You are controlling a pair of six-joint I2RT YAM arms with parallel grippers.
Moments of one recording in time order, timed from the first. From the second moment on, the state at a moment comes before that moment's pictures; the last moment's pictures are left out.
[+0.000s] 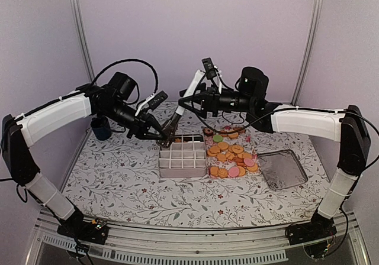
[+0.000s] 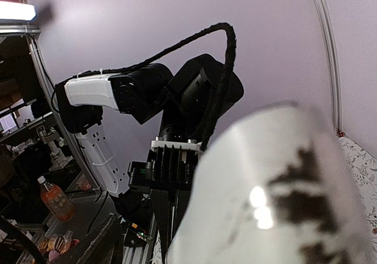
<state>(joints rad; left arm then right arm) -0.55 1.55 1.37 -0.81 1.00 0.47 0.77 1.76 1.34 0.56 -0.79 0.39</state>
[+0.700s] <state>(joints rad) -0.55 1.55 1.37 -0.84 0.99 0.50 0.76 1.77 1.34 0.57 -0.80 0.41</state>
